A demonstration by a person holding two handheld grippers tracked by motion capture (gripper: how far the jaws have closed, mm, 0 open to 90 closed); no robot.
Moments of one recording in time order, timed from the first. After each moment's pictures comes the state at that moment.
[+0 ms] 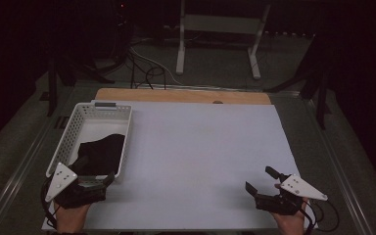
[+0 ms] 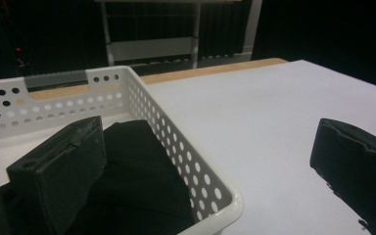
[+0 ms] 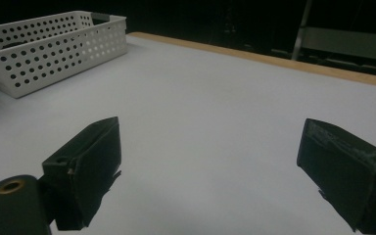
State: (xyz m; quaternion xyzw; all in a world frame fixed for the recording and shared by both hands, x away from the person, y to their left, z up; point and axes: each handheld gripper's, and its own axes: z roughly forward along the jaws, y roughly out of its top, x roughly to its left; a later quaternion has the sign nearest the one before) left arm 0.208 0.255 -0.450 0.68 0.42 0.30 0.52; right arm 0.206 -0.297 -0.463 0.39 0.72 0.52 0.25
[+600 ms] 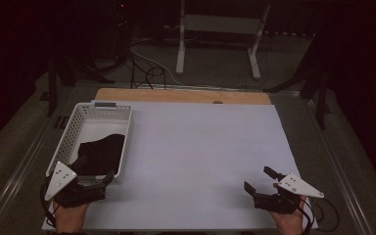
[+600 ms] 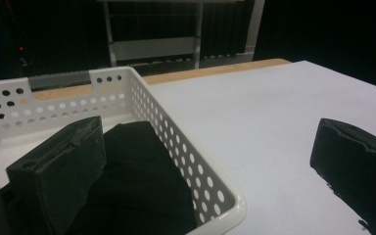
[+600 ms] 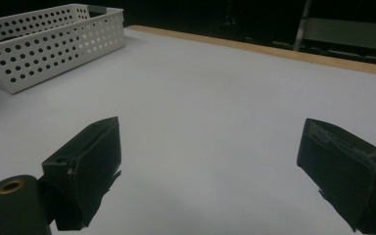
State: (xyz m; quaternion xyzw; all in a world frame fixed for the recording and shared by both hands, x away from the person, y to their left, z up) left arm 0.209 0.256 -0.444 0.68 0.43 0.30 0.52; right arm 0.210 -0.295 -0.468 0.40 0.72 0.52 0.25
